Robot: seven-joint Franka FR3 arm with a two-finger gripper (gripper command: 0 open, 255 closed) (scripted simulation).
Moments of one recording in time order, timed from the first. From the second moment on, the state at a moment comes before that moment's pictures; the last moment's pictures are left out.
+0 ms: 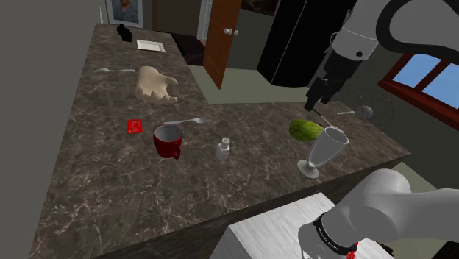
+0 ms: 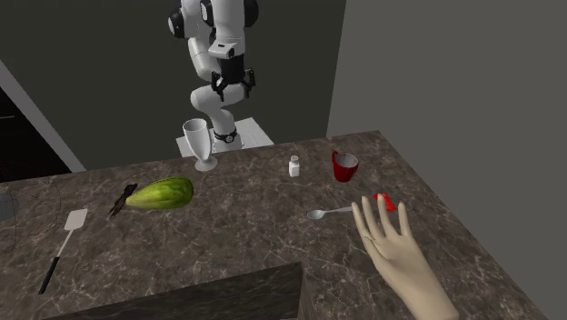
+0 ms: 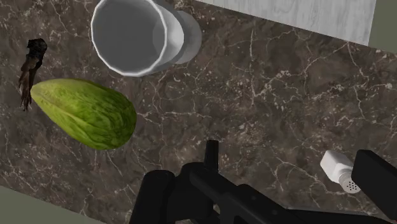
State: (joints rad) arm 0.02 -0.82 0.02 -2.32 -0.06 1.50 0.08
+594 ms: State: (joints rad) arm 0.05 -0.68 0.07 -2.40 0.00 1.69 0.14
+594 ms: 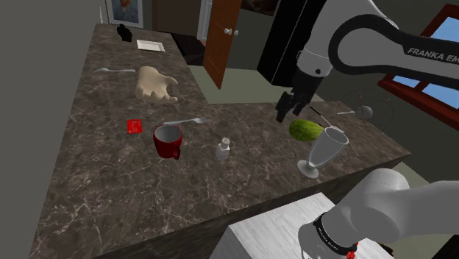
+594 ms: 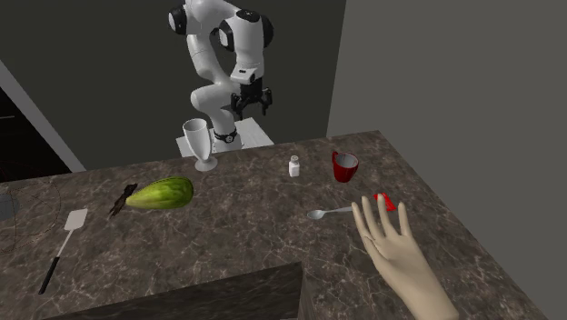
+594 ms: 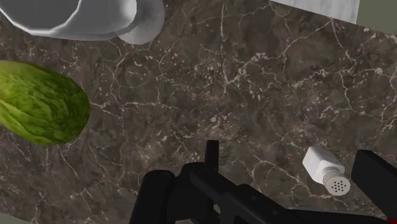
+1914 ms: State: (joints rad) arm 0.12 -0.12 0.20 -2.35 0.10 2.16 0.27
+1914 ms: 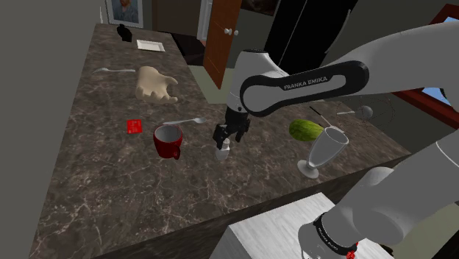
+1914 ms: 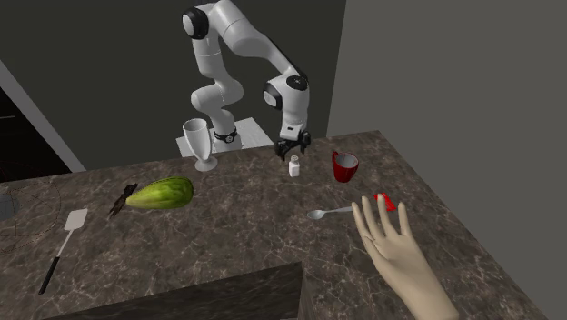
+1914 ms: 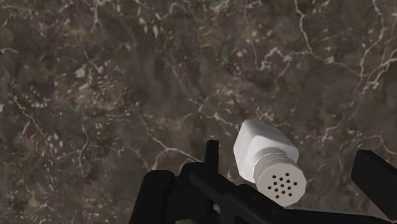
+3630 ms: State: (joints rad) arm 0.12 -0.09 0.20 -2.36 0.10 2.20 0.27
